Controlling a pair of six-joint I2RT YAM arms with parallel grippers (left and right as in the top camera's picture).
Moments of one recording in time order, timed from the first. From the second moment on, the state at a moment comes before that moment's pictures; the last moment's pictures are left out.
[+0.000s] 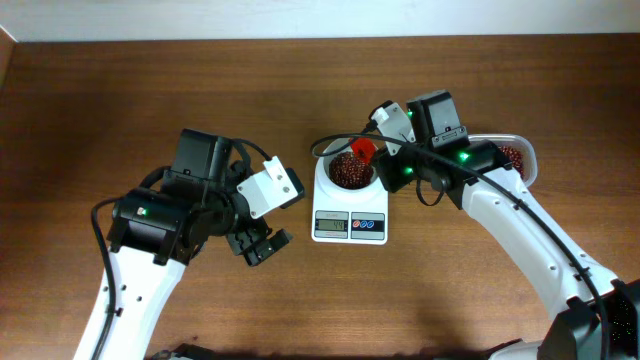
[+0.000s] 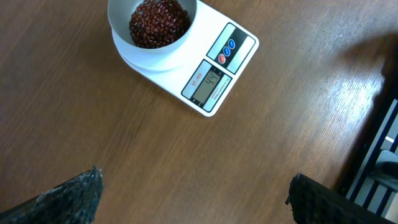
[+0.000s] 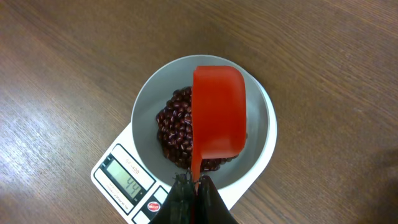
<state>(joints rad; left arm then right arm) -0.27 1.21 1.28 -1.19 0.35 0.71 0.37 1.59 1.23 -0.60 -0.29 -0.15</state>
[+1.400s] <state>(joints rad) -0.27 1.21 1.28 -1.19 0.35 0.71 0.32 1.62 1.23 -0.55 -0.41 -0.06</state>
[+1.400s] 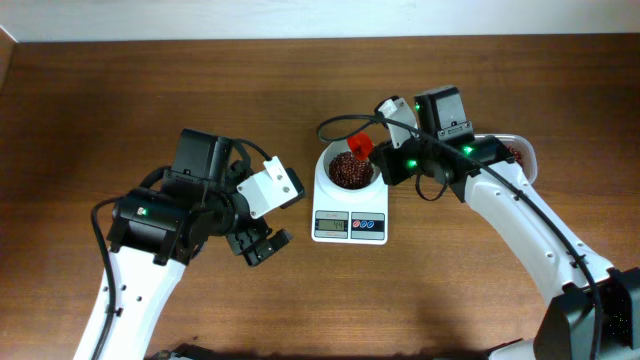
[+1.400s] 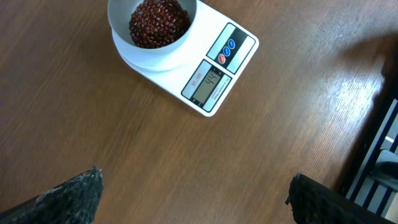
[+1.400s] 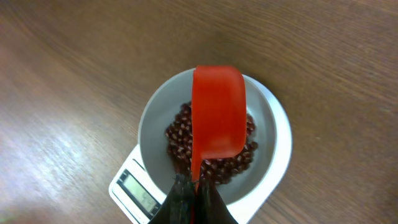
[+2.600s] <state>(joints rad) -0.27 1.21 1.28 -1.19 0.35 0.71 -0.35 1.58 1.24 -0.78 -0.81 -0.11</state>
